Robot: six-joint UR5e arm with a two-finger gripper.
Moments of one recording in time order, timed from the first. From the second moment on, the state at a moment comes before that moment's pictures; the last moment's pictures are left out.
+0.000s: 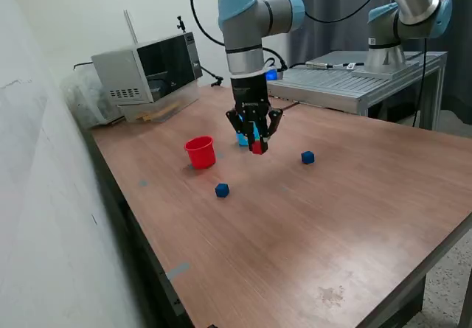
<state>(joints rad) 0.06 -0.75 1.11 -2.01 -1.54 2.78</state>
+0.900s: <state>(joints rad) -0.19 -0.80 1.05 -1.99 -1.54 2.88</state>
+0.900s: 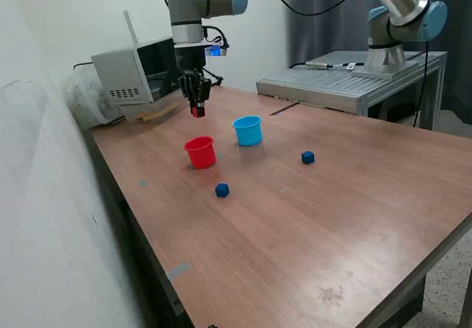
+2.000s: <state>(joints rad) -0.28 -0.68 1.07 -2.11 -1.55 2.99</state>
